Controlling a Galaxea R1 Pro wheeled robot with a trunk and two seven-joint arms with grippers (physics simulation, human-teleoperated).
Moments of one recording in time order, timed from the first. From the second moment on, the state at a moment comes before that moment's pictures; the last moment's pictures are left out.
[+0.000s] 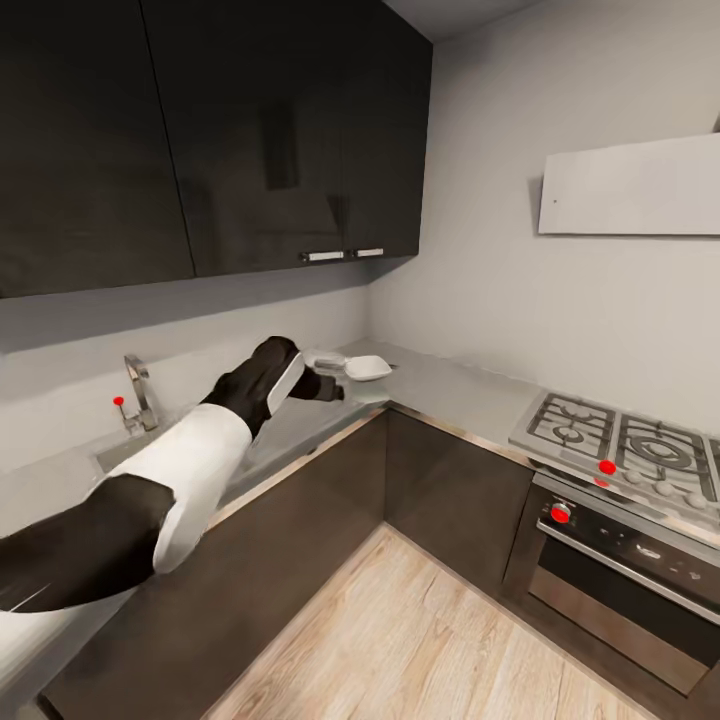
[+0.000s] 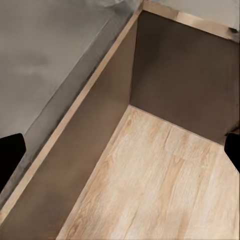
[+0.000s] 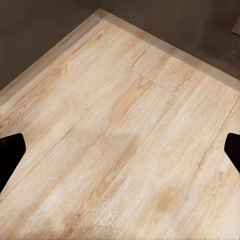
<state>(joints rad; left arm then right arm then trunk) -1.34 -0.17 -0.23 -0.48 0.19 0.93 0.01 0.15 0.16 -0.31 -0.91 0.23 -0.21 0.16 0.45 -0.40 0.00</state>
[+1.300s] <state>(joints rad) -1.29 -0.16 -0.25 -0.40 0.20 0.55 0.06 0.15 0.16 -0.31 -0.91 0.23 -0.21 0.16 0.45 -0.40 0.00</state>
